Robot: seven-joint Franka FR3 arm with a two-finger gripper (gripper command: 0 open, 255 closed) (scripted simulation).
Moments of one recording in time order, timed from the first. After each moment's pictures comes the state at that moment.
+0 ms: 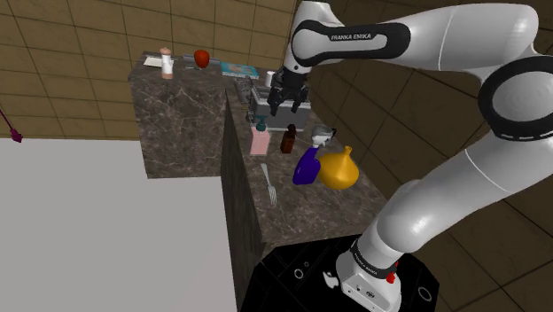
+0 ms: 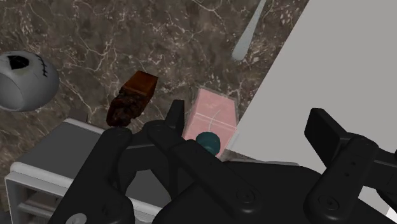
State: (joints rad) arm -0.05 -0.26 -0.02 -2.13 -0.04 1.93 0.18
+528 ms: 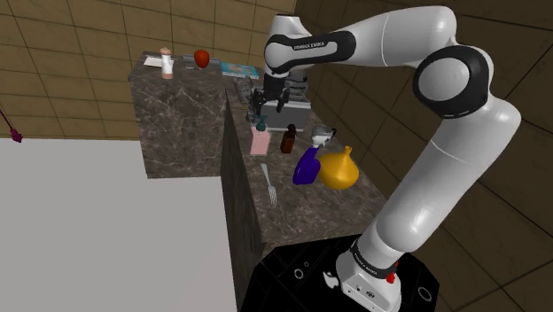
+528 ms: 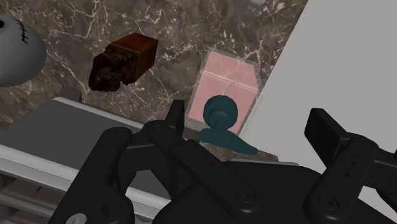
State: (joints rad) arm -0.07 0.05 -0.03 -1.91 -0.09 2.00 0.24
